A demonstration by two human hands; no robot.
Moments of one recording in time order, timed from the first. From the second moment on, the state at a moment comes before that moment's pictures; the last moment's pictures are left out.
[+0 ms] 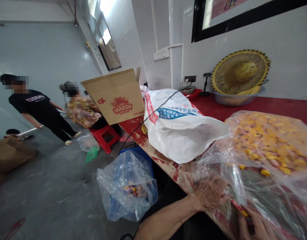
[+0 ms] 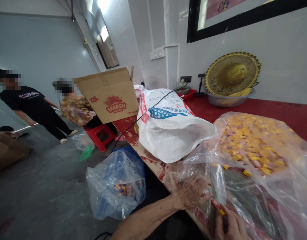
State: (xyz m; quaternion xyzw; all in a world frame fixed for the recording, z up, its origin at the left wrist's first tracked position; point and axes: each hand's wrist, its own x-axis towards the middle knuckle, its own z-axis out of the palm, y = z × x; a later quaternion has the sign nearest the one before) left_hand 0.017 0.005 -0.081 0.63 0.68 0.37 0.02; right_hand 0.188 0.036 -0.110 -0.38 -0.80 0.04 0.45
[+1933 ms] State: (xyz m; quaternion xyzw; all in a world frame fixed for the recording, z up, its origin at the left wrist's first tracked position) left_hand 0.011 0.009 -0.084 0.56 0.68 0.45 0.15; right_hand 0.188 0.035 -0.112 -0.41 -0.79 0.09 0.44
